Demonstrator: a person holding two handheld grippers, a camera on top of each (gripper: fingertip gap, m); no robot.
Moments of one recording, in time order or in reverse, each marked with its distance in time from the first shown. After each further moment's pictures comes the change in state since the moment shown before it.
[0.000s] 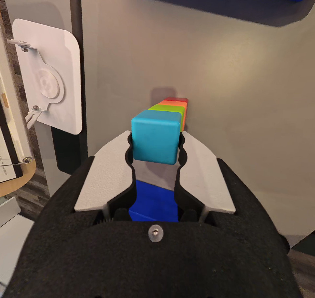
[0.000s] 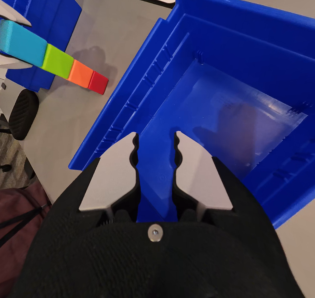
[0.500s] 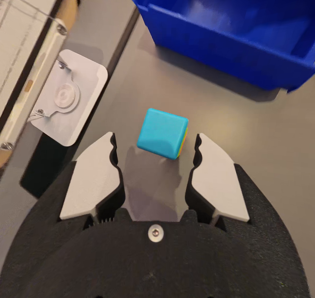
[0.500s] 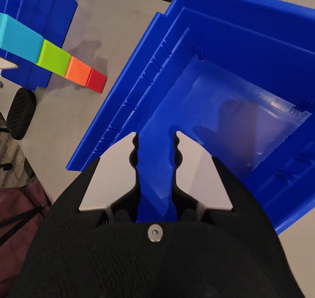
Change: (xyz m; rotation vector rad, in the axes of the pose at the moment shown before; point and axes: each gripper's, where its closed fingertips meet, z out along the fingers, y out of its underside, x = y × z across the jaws) left arm -0.011 -0.008 -0.010 0.412 -0.044 -0.271; right arm 0.001 0.002 0.005 -0.022 0.004 0.008
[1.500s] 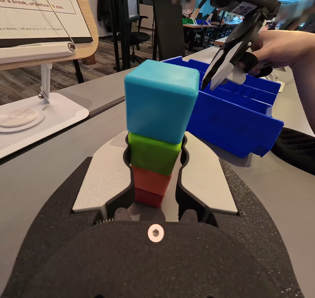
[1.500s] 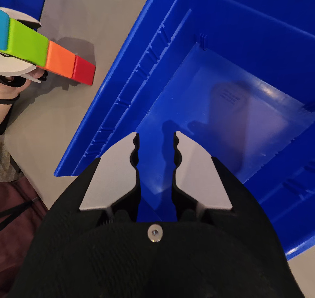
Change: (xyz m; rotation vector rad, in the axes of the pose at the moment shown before) left arm 0.018 0.008 0.049 0.736 0.104 -0.305; right arm 0.002 0.005 0.019 -0.098 0.053 -0.015
